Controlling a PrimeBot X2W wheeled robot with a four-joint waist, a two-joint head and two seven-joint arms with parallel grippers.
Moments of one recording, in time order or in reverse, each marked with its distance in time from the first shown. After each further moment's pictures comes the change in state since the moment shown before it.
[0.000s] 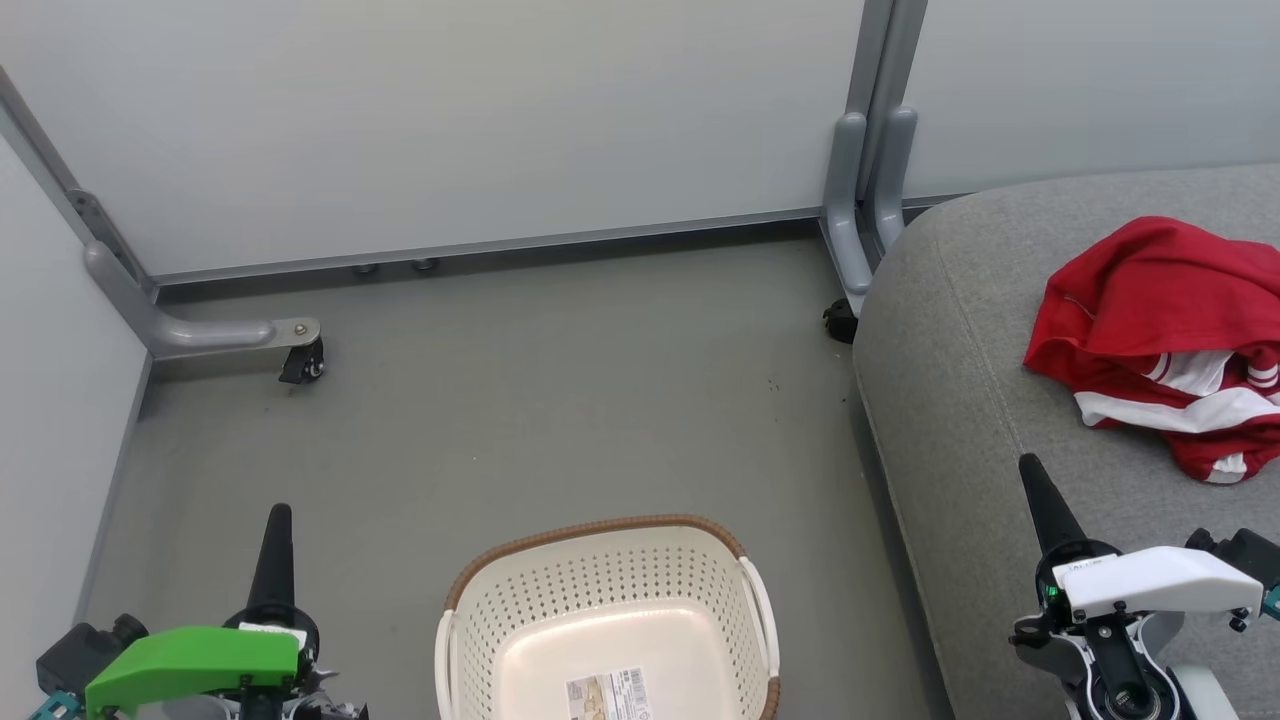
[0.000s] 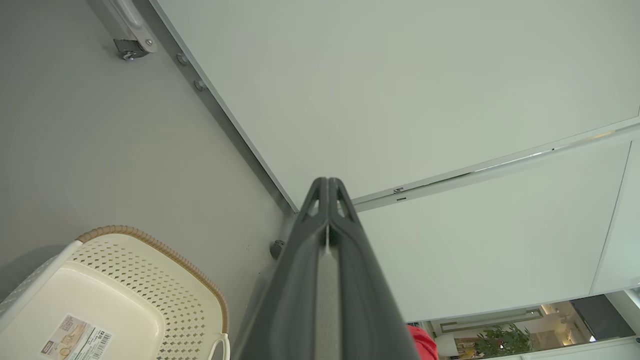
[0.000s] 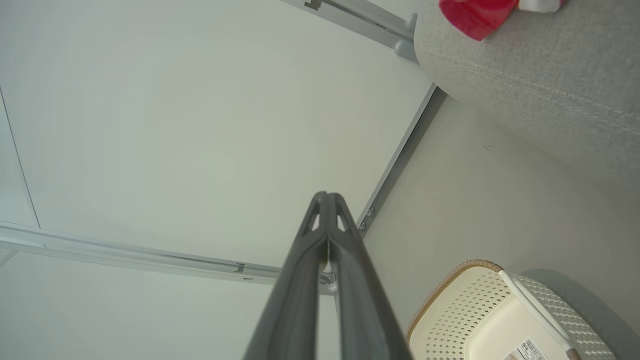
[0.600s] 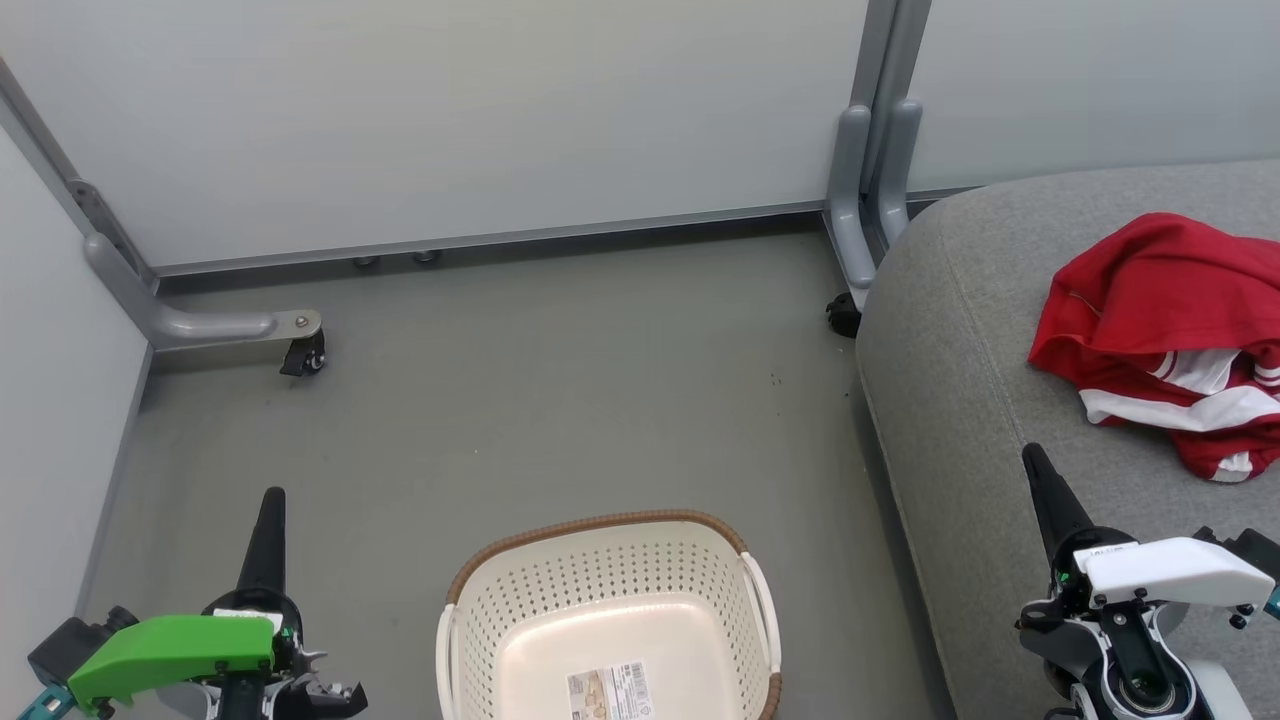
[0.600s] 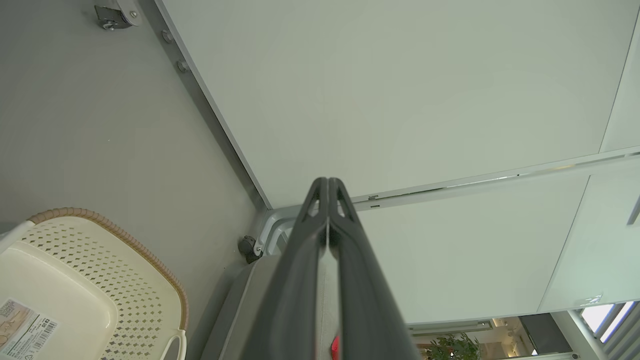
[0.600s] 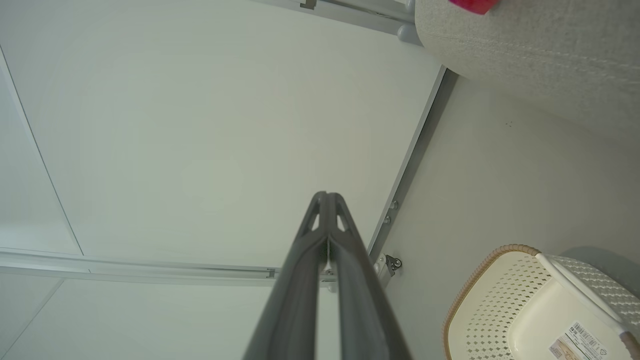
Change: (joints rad) left arm -0.028 0.000 0.019 0.007 -0.141 -0.007 0.041; right arm -0.018 0.008 -0.030 0.004 0.133 0.000 0.042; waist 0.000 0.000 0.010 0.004
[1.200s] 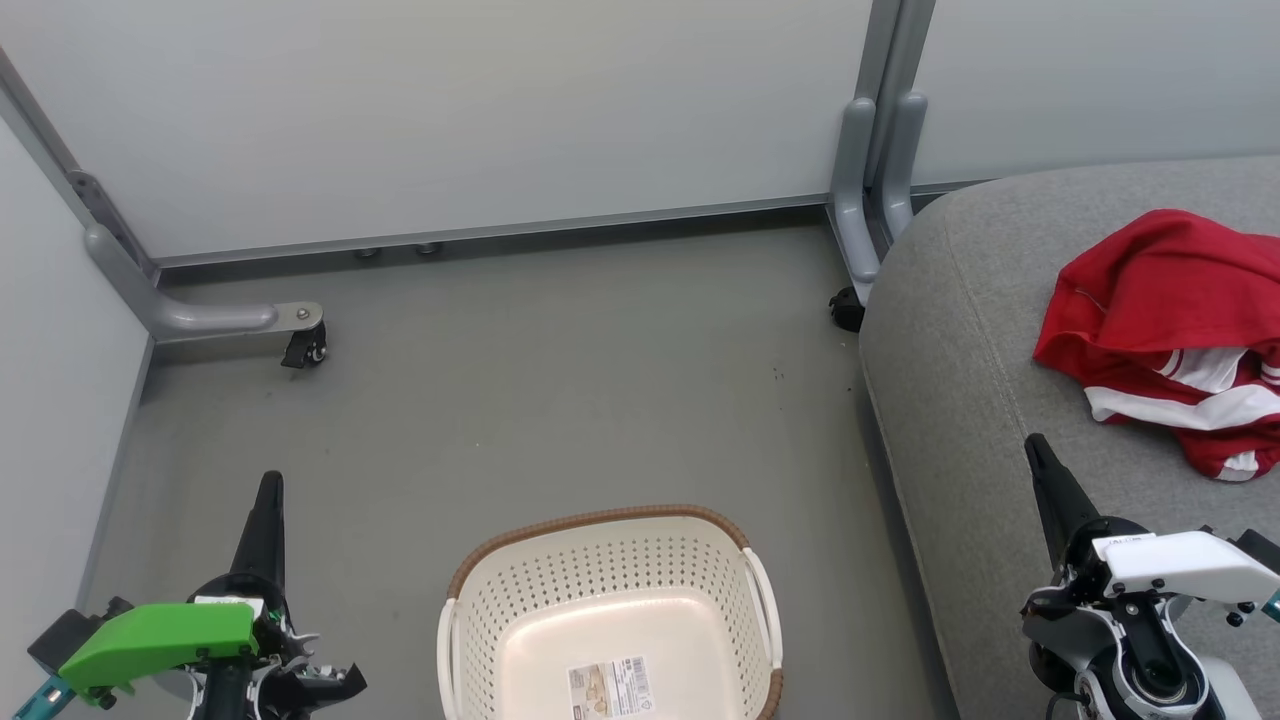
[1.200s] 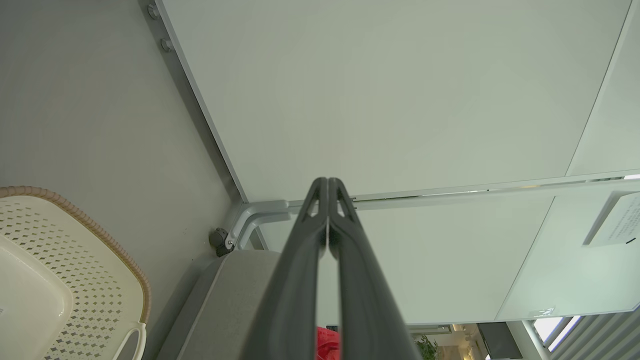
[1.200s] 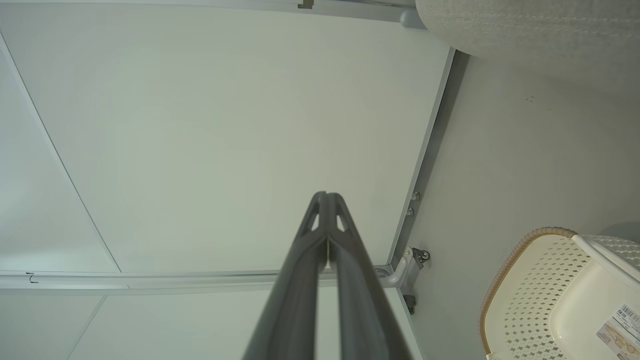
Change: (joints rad) left arm -0.026 0.000 0.012 0.006 -0.123 -0.002 0.035; right arm -0.016 0.009 -0.026 0.004 0.117 0.000 0.037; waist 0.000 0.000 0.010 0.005
